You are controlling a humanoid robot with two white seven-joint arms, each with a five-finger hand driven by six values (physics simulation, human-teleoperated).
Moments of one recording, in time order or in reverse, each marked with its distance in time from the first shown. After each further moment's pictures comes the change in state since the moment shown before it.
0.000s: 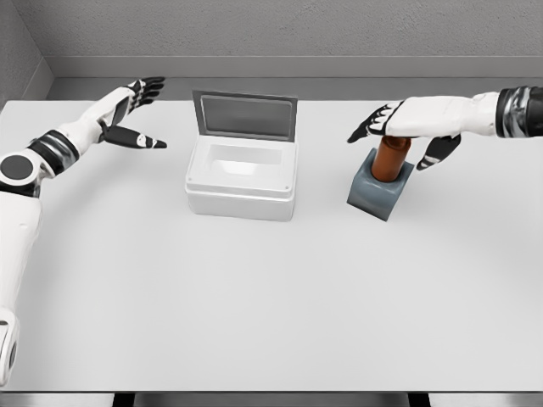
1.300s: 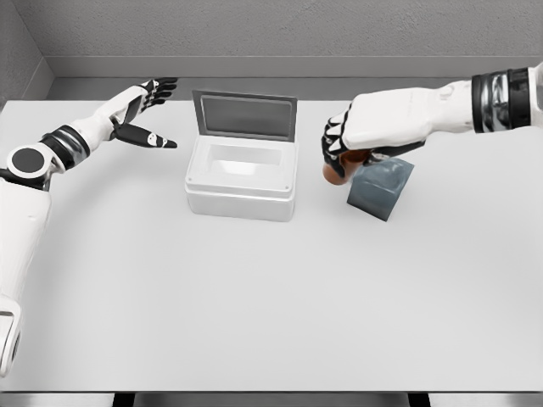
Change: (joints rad) left arm -0.043 -0.010 -0.078 0.046 0.031 -0.001 0.000; right arm -0.078 -0.014 -0.068 -0.332 0.009 -0.001 0.075
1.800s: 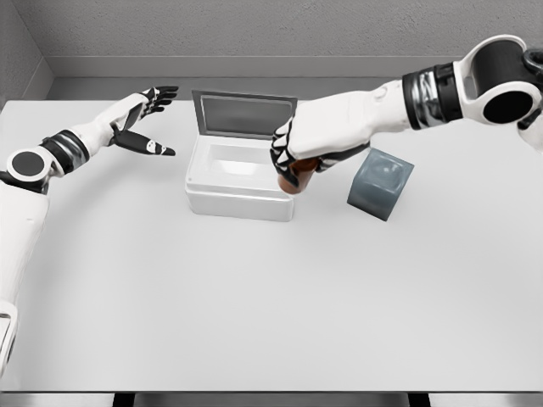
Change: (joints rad) left arm 0.000 0.016 -0.041 0.015 0.001 -0.010 0.000; right arm -0.023 0.192 0.011 0.083 0.004 0.000 0.063
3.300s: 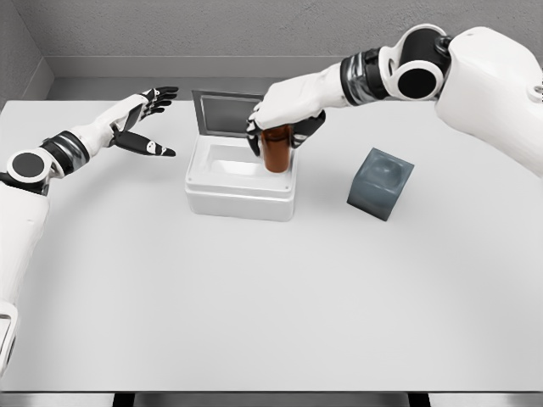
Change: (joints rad) left arm 0.003 -0.001 0.001 0.000 0.005 -0.002 0.000; right arm 0.017 0.297 -0.015 0.431 0.096 0.000 0.032
